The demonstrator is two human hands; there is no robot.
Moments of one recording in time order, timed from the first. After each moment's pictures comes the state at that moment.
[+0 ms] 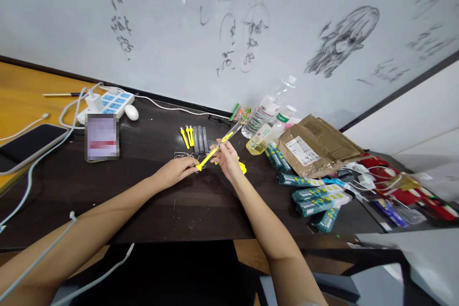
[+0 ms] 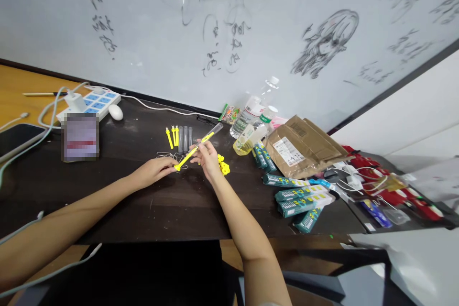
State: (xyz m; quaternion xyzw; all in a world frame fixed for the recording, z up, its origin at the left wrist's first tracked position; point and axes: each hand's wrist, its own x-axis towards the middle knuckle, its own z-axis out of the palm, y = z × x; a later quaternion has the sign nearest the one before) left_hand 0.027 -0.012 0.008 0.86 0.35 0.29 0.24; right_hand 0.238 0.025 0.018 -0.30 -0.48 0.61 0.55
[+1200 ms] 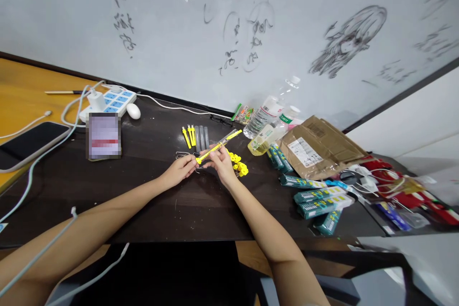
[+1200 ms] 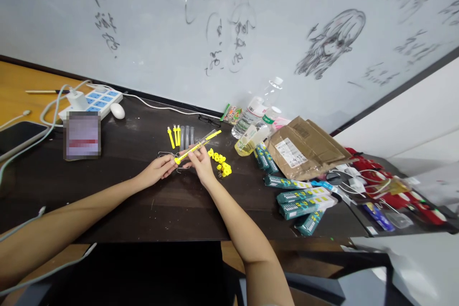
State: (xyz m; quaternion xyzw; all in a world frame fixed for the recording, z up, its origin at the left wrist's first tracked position) left_hand 0.042 -0.011 -0.010 0.64 0.38 0.41 0.52; right_hand 0.217 0.008 0.013 -0.30 -0.55 0.58 0.52
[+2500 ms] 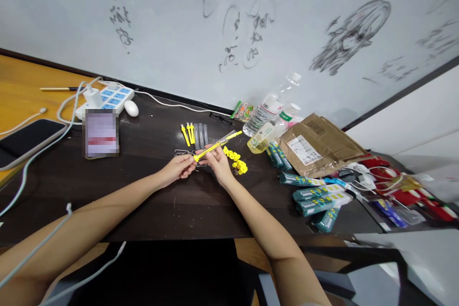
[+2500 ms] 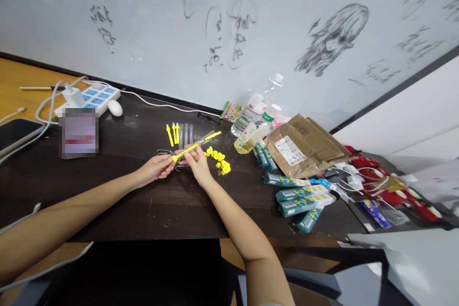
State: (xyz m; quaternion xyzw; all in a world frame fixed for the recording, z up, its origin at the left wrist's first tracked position) left_hand 0.044 -0.008 -0.014 0.46 0.33 0.41 0.72; right_hand 0.213 0.004 0.006 -0.30 -0.57 0.58 0.51
